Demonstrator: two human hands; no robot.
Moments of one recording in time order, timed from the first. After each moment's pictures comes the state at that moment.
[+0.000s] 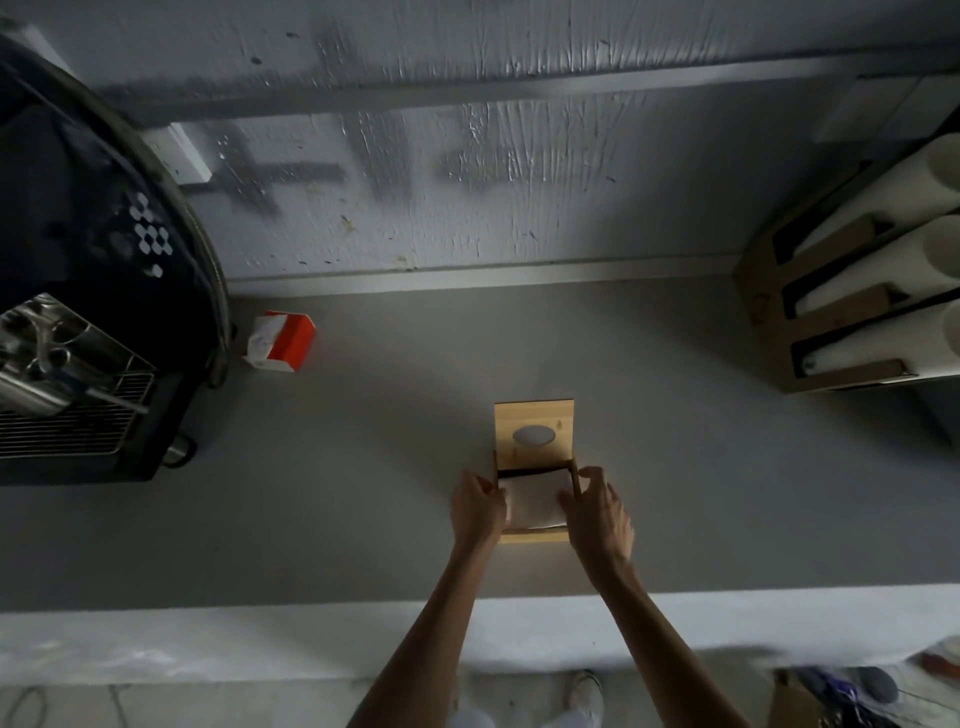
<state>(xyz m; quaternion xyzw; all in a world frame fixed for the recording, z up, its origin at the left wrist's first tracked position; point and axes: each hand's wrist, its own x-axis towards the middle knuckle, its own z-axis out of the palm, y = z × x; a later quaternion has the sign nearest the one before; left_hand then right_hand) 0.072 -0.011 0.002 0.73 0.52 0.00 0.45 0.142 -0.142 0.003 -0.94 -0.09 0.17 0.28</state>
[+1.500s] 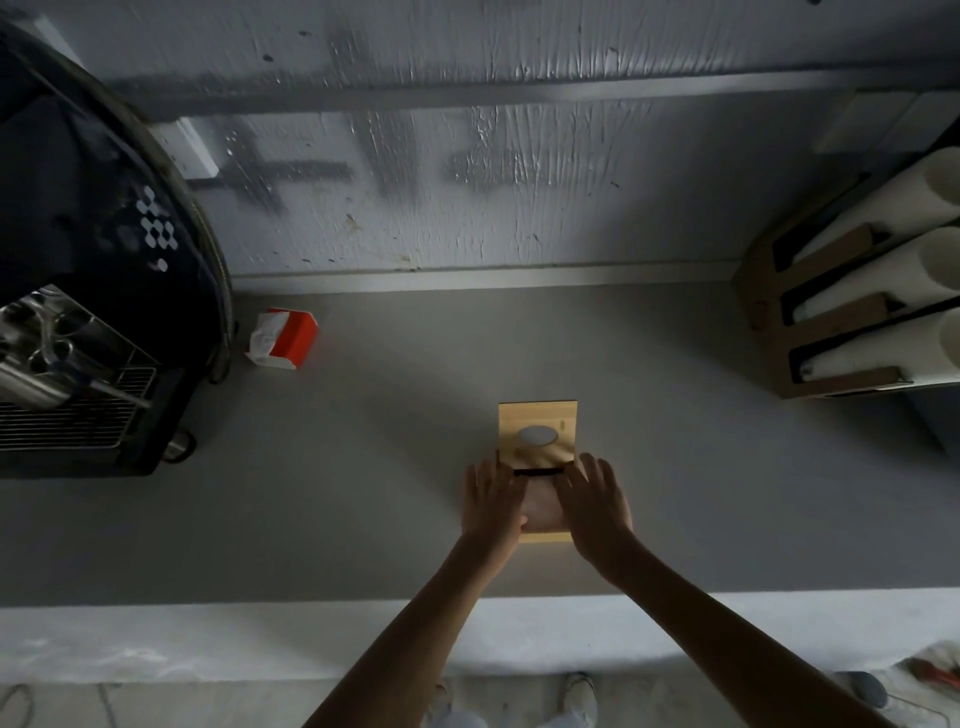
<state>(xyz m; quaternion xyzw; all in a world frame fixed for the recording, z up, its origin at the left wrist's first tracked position) 0.067 -0.016 -0.002 0.97 0.20 -0.07 0.09 0.155 -0.142 0.013 -0.90 -0.43 0.07 -0.10</state>
